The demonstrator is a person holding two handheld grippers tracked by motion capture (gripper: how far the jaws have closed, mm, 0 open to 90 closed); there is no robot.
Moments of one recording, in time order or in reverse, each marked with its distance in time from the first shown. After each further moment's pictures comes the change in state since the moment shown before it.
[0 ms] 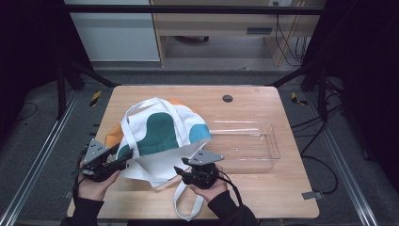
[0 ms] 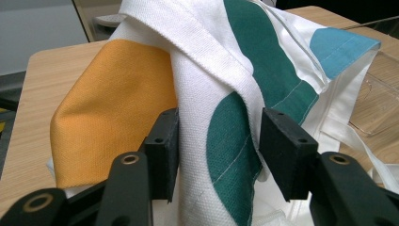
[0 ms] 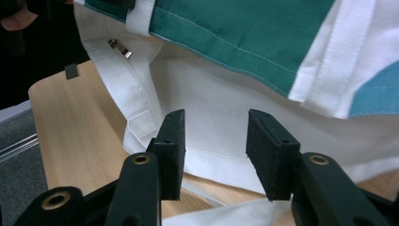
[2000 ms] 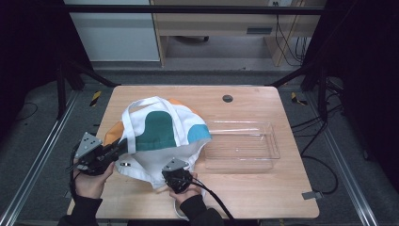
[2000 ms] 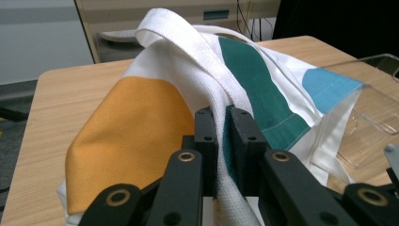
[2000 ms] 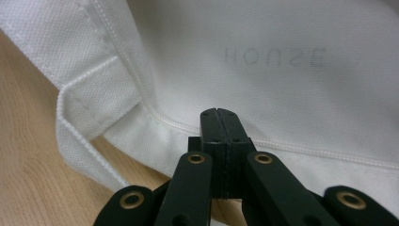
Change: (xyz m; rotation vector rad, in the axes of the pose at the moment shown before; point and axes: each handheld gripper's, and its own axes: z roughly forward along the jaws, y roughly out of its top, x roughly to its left) left arm 0.004 0.023 -0.010 -0.073 0.002 -0.051; right arm 0.028 -0.036 0.095 0.175 -0.084 0.007
